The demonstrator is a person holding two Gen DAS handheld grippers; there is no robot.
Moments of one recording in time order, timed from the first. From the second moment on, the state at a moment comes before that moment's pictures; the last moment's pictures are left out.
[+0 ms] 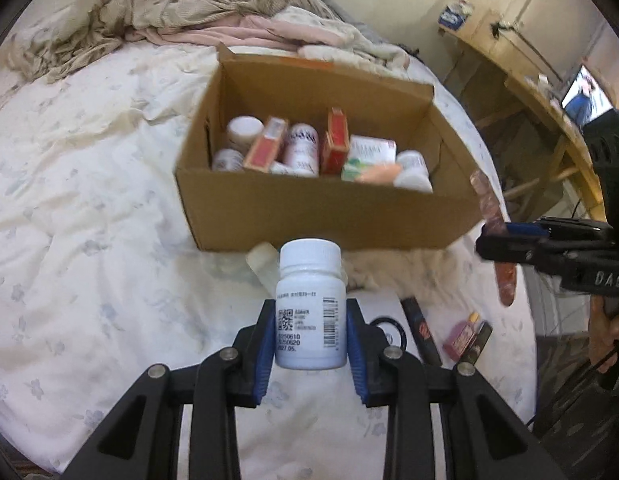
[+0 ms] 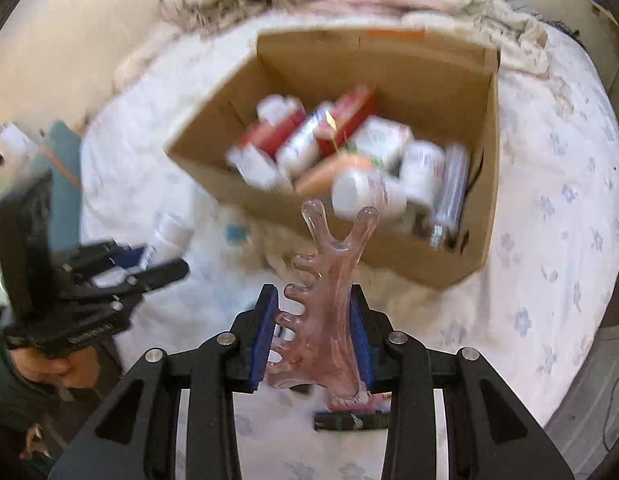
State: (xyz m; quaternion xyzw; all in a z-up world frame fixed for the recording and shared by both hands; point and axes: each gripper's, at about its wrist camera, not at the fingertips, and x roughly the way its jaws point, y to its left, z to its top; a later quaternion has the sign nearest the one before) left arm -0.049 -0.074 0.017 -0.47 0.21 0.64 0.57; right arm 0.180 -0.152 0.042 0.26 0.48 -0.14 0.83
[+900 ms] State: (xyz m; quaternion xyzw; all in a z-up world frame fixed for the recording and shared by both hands) left arm -0.054 0.079 0.016 -0.49 0.27 0.65 0.52; right arm 0.261 -0.237 0.017 0.24 0.49 -0.19 0.82
